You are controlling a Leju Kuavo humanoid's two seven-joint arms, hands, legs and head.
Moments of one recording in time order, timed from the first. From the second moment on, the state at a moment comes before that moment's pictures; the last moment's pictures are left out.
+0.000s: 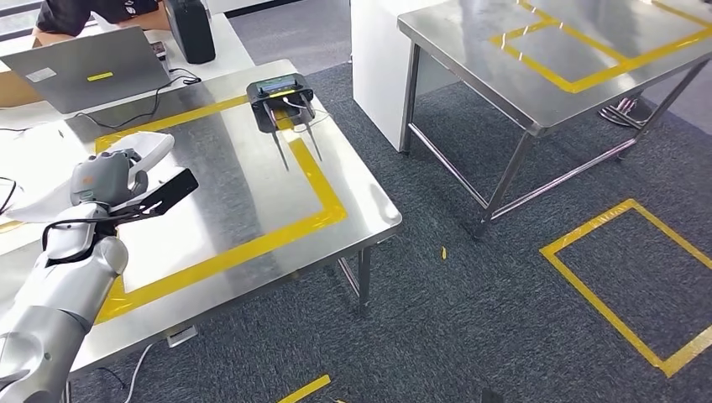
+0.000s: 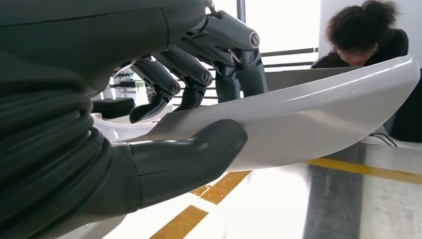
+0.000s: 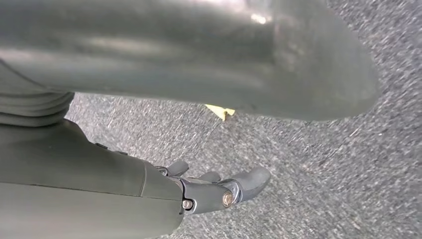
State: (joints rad) left arm -1.01 -0.01 -0.25 -0.34 -1.26 0.30 -0.11; right arm -0.06 0.21 -1.08 -0.22 0.63 -0.45 -0.36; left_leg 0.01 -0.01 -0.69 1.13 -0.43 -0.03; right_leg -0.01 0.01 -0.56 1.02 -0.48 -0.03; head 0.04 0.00
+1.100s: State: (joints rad) left arm -0.99 0.01 -0.19 -0.32 -1.28 0.36 -0.16; right arm -0.07 0.21 -1.09 -0.22 0.65 -0.46 -0.34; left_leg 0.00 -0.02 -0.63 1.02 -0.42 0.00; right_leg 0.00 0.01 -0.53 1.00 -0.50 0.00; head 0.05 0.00
